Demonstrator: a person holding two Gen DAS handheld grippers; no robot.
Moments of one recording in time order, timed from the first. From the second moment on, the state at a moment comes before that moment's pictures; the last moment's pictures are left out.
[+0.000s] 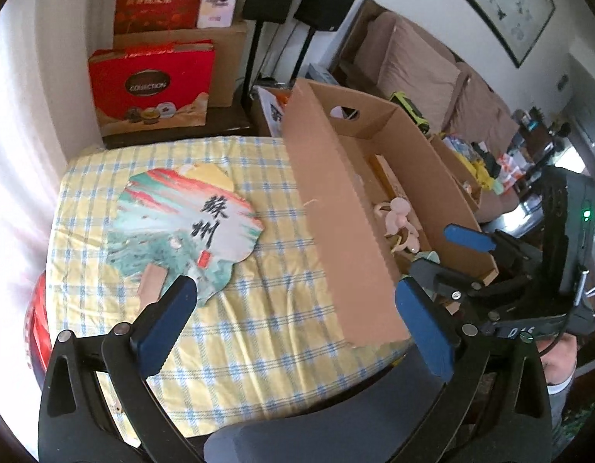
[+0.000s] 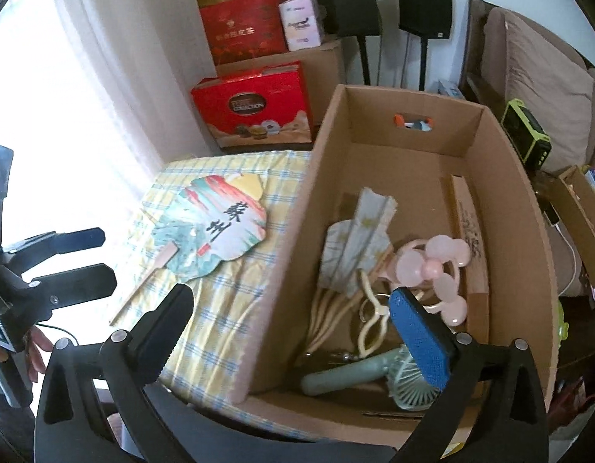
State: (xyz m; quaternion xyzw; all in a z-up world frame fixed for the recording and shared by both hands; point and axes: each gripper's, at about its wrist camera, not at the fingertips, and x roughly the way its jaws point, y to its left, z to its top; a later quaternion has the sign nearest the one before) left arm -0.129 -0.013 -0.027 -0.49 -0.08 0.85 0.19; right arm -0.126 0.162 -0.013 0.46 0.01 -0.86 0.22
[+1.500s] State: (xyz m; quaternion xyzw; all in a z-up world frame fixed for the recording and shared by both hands) left arm -0.067 -0.144 -0.170 -0.54 -0.04 0.84 0.03; right arm -0.117 0.017 -0.087 0.51 0.06 -0.80 0.30
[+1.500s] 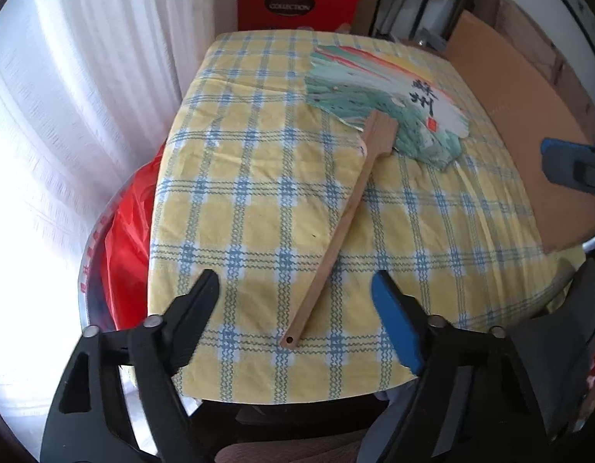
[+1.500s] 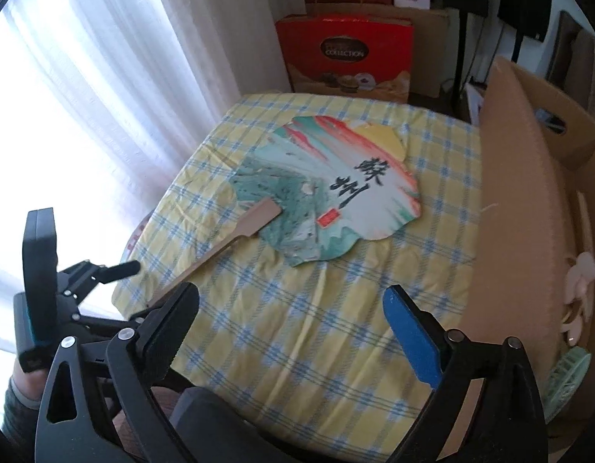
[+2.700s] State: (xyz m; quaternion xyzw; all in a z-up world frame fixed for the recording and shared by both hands) left arm -0.073 -0.113 -0.157 -0.56 -0.07 0.82 0.08; right arm -0.122 -0.008 -0.144 0.58 -0.07 -0.74 0.32
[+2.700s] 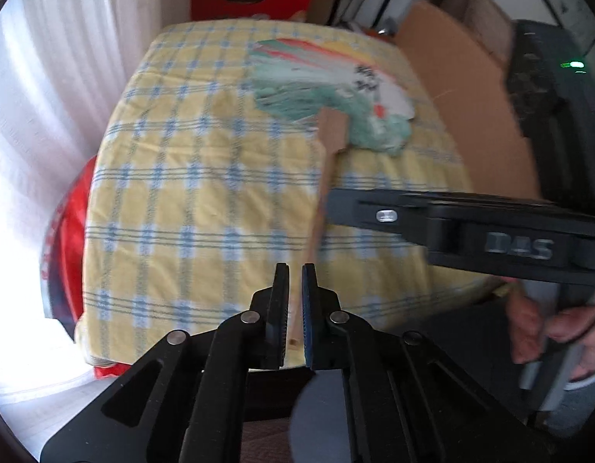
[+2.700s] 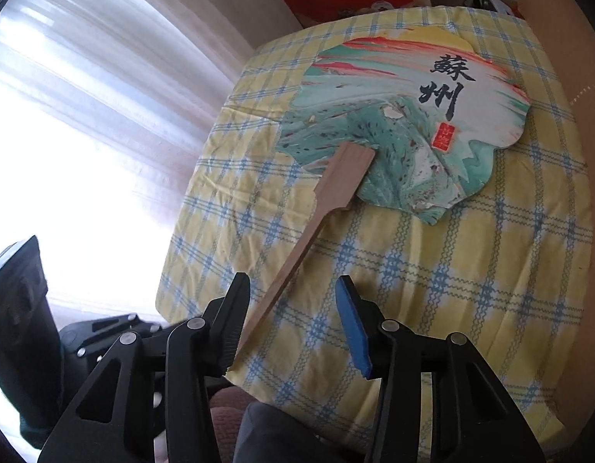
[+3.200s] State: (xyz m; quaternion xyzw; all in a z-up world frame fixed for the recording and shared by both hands) left arm -0.075 -0.094 -0.168 -0.55 -0.01 0.83 0.06; right arm -0.126 0.001 -0.138 0.57 -0.05 -0.76 0.31
